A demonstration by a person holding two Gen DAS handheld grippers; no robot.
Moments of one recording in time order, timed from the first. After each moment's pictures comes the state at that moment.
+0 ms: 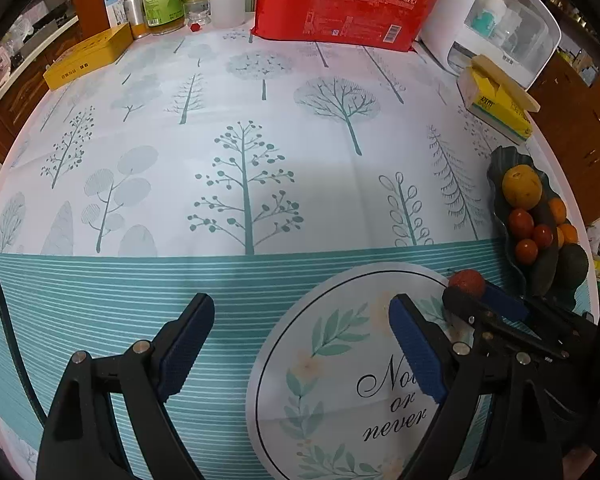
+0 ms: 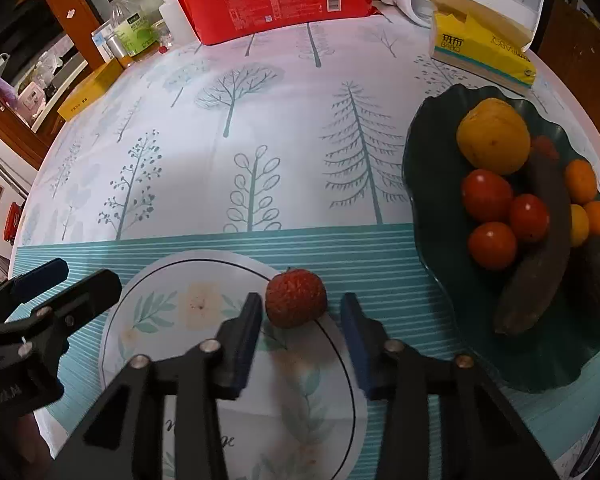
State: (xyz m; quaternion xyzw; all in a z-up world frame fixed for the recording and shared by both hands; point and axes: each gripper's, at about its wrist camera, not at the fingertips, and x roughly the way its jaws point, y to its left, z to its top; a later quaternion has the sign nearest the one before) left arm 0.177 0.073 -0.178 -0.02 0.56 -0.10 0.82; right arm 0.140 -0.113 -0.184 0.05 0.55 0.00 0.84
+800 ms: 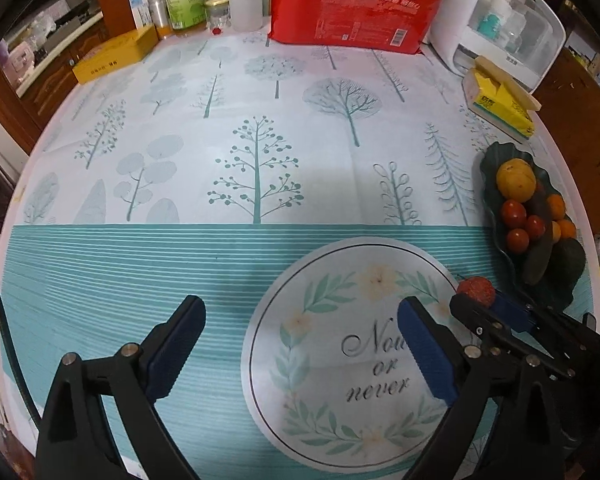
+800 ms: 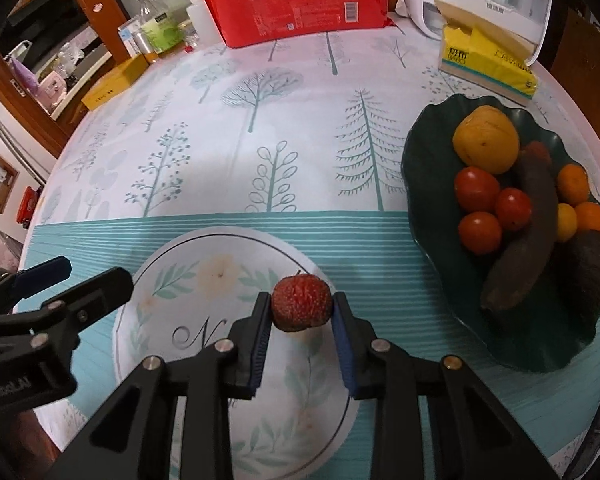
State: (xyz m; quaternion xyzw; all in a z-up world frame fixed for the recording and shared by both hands) left arm 0.140 0.064 -0.147 -0.01 0.56 -0.06 0.83; right arm 0.107 -0.115 -0.163 0.05 0.54 0.03 0.84
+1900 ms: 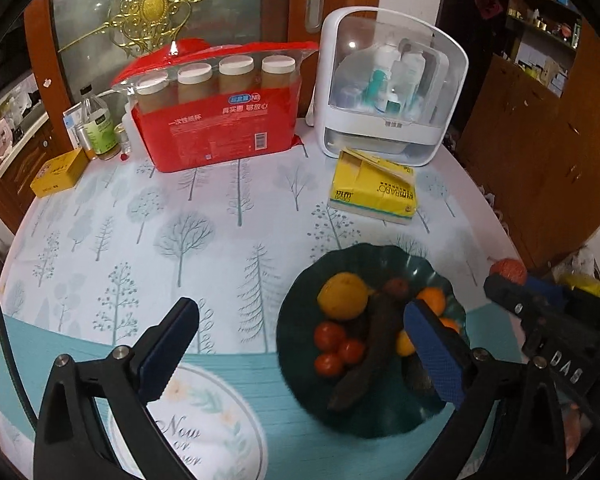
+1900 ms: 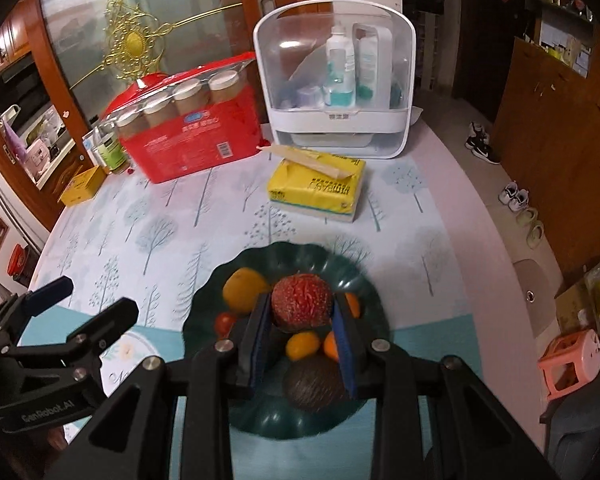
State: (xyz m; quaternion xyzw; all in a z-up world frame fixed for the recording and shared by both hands) left arm 0.174 -0.147 -0.040 0.01 0.45 -0.11 0.89; right arm 0.119 -0.326 -0.022 0.05 0.44 -0.02 0.90
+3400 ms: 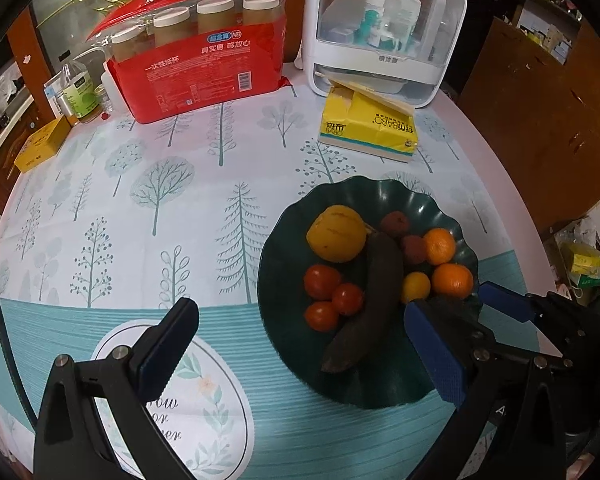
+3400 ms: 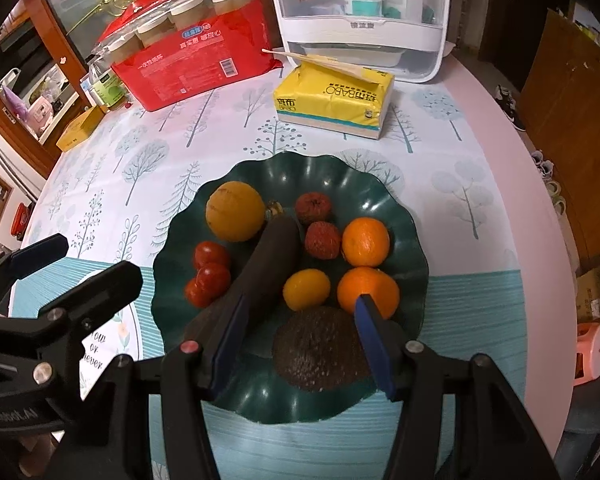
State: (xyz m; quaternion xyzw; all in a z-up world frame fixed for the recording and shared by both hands) left arm 0.158 -0.155 -0.089 0.03 0.51 -0.12 0.85; right arm 0.116 -0.317 -0.104 0.04 0.52 0.01 0.85
